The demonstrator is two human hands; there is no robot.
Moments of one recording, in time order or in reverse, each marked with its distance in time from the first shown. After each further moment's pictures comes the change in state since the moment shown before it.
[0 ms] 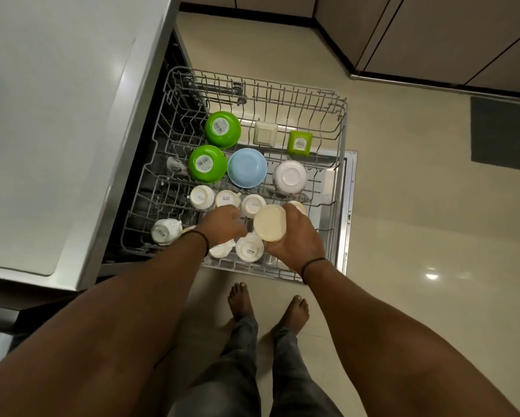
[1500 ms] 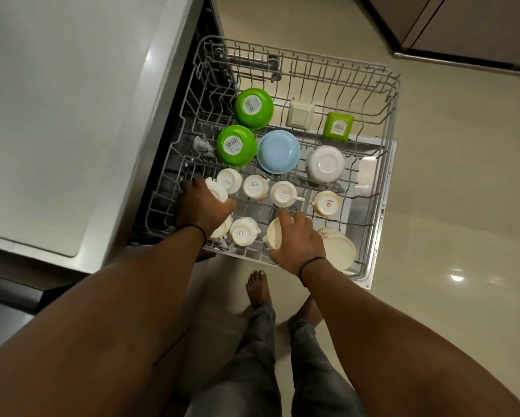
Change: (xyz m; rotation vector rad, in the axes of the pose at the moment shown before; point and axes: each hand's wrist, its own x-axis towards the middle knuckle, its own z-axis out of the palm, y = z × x) left_hand 0.009 -0.077 -0.022 0.168 0.636 -0.240; right_hand 0.001 -0.027 0.058 -0.363 -0.295 0.000
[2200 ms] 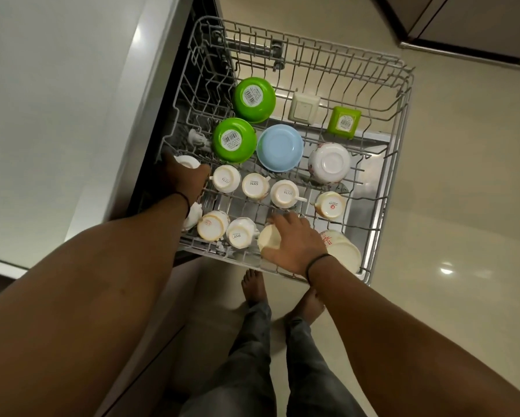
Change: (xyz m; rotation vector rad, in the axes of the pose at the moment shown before) left_hand 0.094 -0.019 0.020 -0.447 0.085 -0.319; right_hand 0.024 0.005 0.001 0.045 -0.163 -0.080
